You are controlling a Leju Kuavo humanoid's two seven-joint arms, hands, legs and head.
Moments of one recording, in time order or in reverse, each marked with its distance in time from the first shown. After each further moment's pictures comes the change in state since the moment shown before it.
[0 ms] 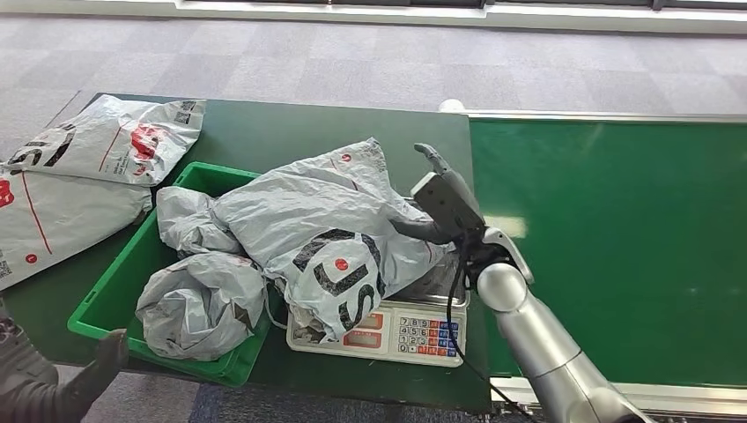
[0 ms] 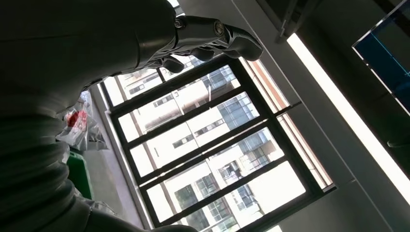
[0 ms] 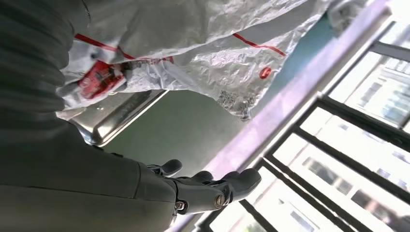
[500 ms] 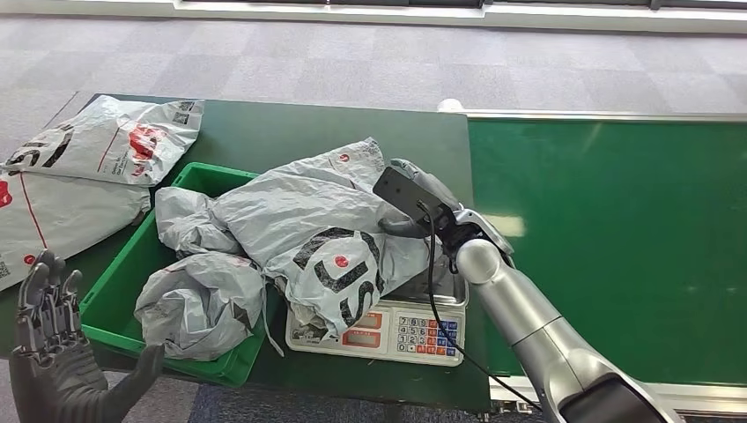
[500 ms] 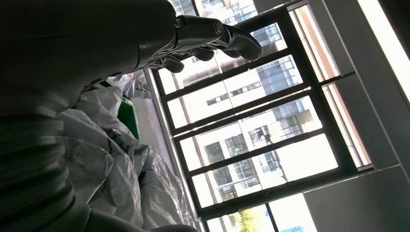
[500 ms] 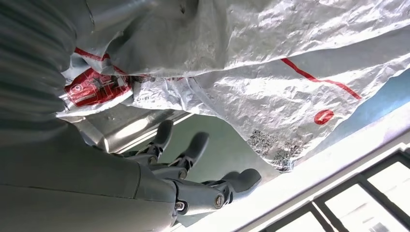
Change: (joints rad) left arm 0.104 -0.067 0.029 0.092 0.147 -0.120 -0.002; right arm -0.213 0.060 0.071 0.297 0.083 0.176 0.154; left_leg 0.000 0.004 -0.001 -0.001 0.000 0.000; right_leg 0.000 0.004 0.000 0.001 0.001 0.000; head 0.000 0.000
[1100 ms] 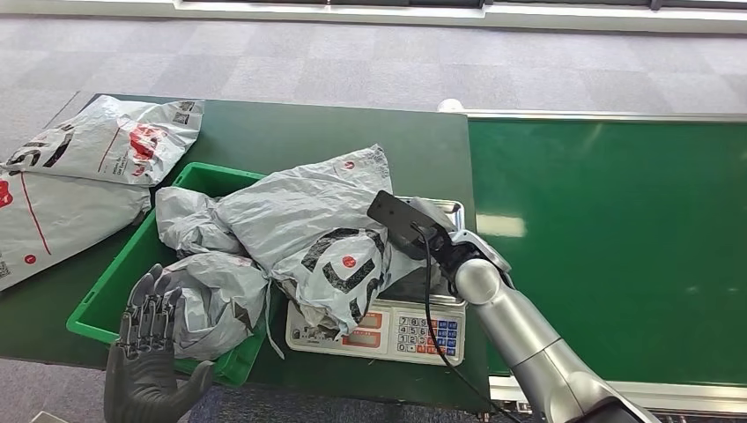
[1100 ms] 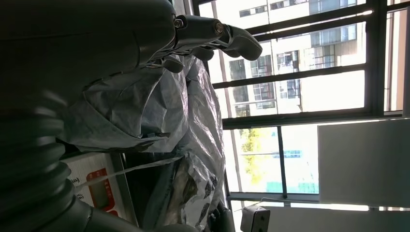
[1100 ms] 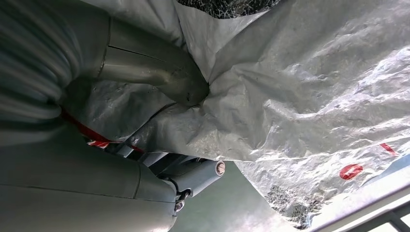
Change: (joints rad) left arm -0.003 0.074 -0.105 0.216 0.264 -0.155 0.028; right arm 0.091 0.004 -0.020 -0.081 0.036 0.091 0.100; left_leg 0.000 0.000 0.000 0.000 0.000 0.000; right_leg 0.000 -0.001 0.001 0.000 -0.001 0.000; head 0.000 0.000
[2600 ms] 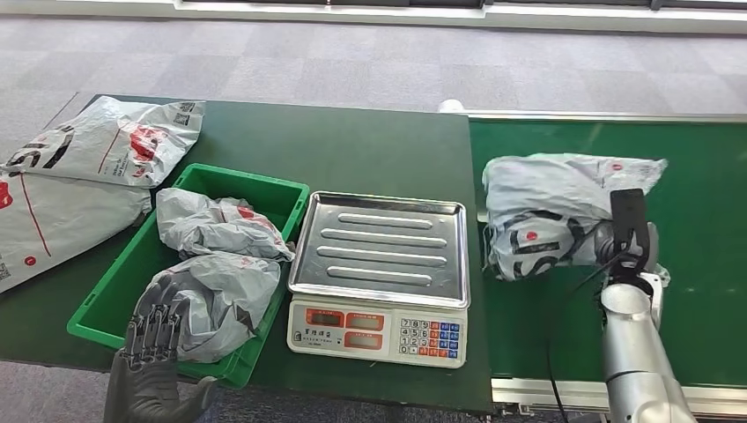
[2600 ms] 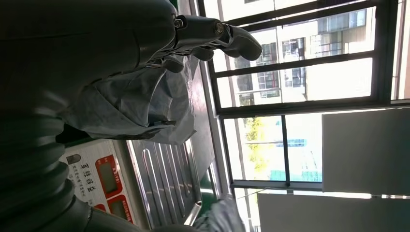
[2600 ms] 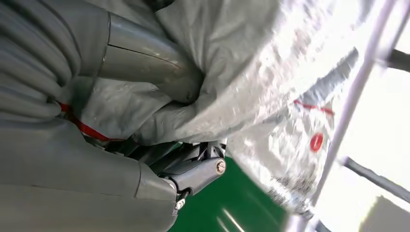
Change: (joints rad) left arm 0.052 -0.024 0.006 -0.039 -0.007 -0.070 0.016; right arm 0.158 -0.175 -0.729 0.098 -0.008 -0.507 -0.234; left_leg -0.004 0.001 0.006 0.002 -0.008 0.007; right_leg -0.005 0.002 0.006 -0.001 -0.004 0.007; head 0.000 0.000
